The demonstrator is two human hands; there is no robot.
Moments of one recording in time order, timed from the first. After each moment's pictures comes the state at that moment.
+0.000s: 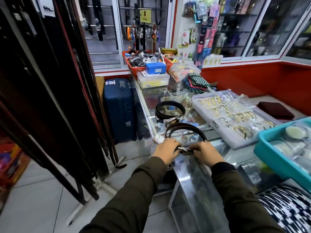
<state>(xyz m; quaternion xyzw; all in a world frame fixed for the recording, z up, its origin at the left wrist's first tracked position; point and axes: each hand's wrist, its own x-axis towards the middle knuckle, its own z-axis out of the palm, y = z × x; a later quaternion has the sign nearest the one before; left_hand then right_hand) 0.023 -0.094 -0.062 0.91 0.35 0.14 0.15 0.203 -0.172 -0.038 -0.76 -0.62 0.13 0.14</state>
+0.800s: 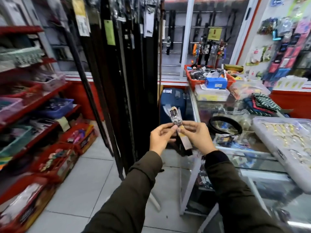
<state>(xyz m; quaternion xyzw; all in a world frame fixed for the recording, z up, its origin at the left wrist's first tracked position) -0.145 -0.093 -0.001 0.42 0.45 0.61 0.49 0.015 -0.091 0.035 -0.47 -0.65 0.38 0.47</state>
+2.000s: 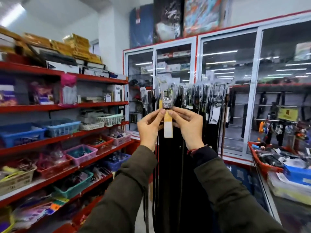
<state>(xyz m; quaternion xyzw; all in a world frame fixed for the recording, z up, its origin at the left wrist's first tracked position) -0.349 -0.068 0.281 0.41 0.32 0.83 0.21 -0.239 -0.016 0.293 -0.11 -0.60 0.50 0.62</state>
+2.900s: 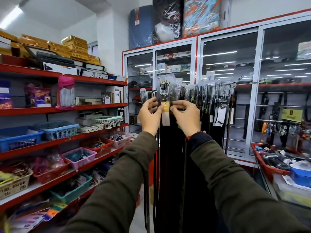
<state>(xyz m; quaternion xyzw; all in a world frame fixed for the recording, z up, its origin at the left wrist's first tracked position) -0.382 -0.023 0.319 0.44 0.46 0.77 0.05 -0.271 0.036 0.323 -0.29 -0.69 0.25 0.61</state>
